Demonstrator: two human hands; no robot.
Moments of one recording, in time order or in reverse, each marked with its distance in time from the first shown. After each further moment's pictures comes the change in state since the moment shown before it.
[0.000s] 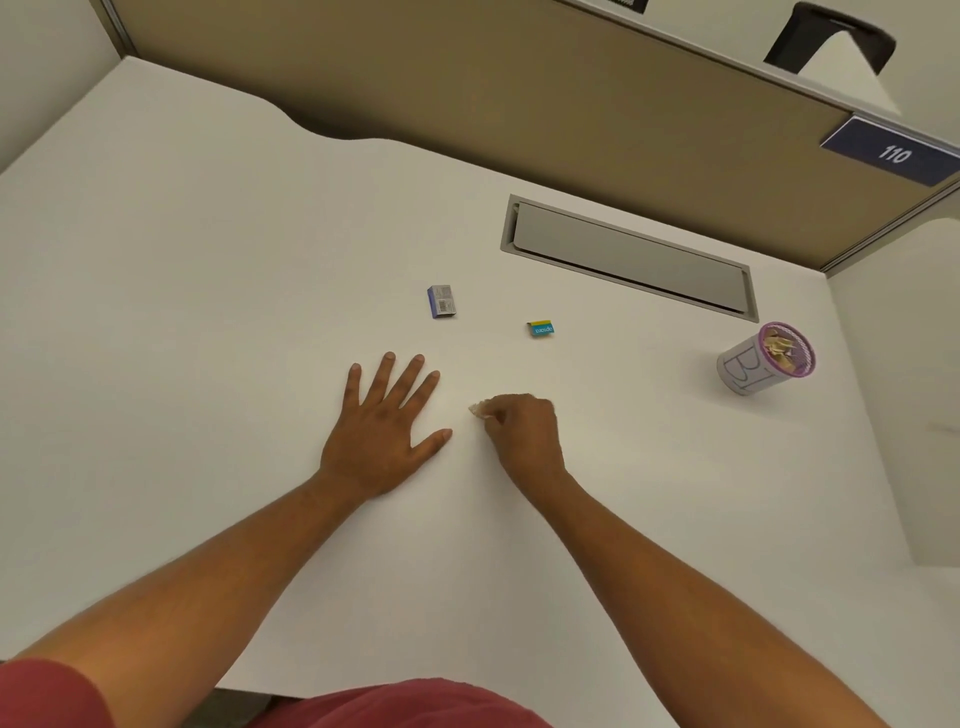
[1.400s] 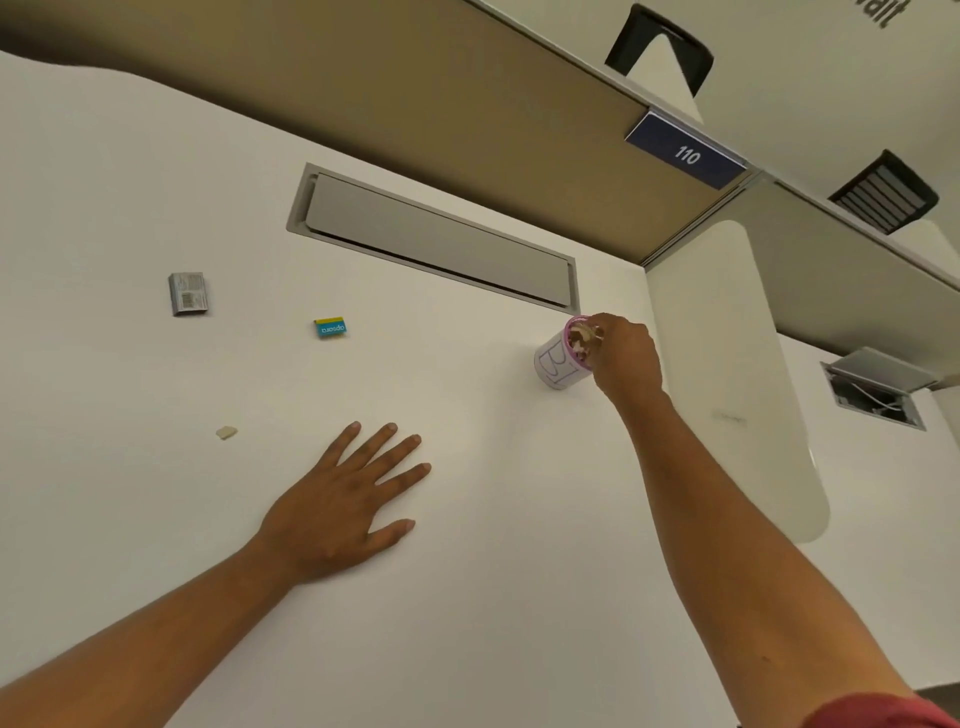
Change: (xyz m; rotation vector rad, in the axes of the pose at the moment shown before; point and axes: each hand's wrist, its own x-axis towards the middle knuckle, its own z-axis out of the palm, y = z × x) left_hand 0.050 0.207 0.044 -0.095 -0.107 0.463; right_hand 0.091 0.238 -0.298 -0.579 0.275 0.197
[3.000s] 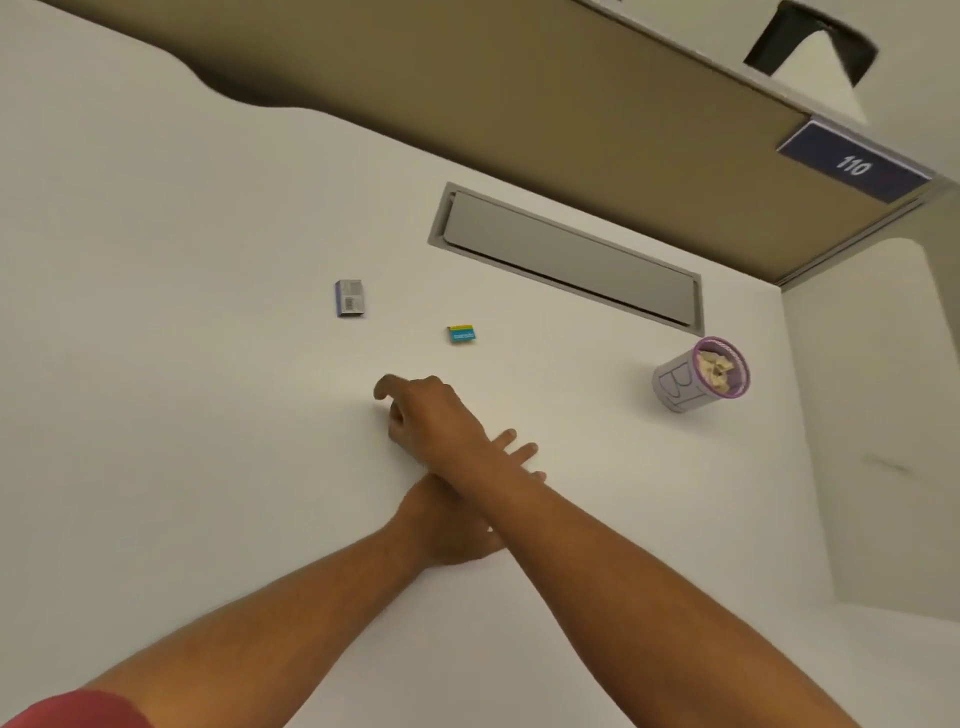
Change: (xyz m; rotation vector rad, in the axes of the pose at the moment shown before) left_hand -0.006 0.004 -0.017 -0.011 -0.140 -0.002; right_hand -0.149 -0.303 0.076 0.341 -0.481 -0.574
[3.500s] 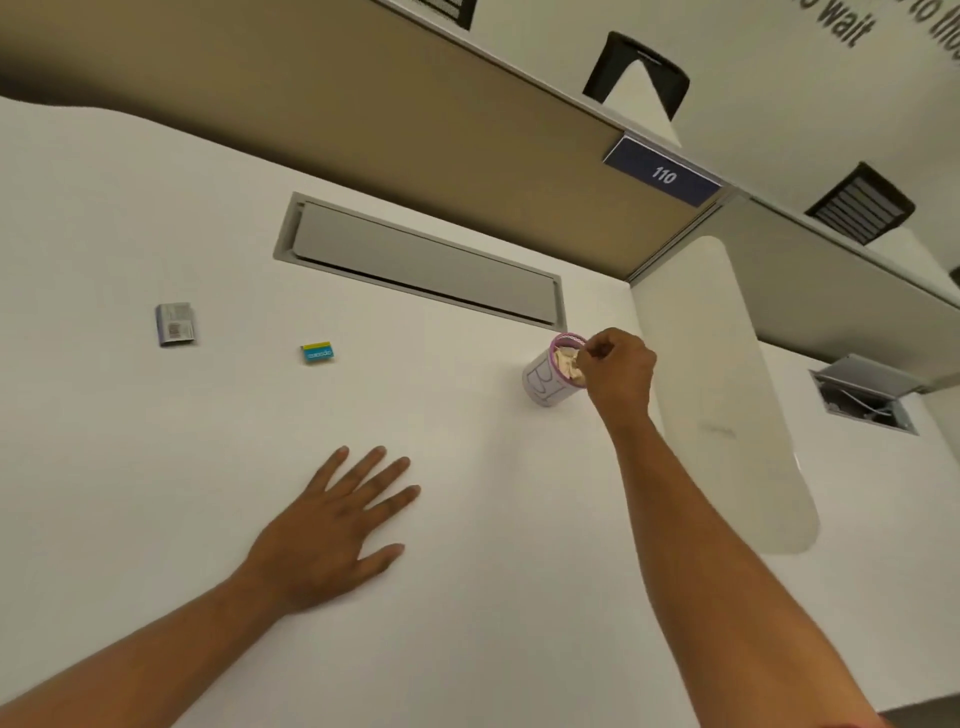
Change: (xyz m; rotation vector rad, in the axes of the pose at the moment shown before) left_hand 0.007 -0.002 0.013 -0.003 0.133 -0.006; right_hand -0.102 0.253 -0.197 0.068 0.812 0.679
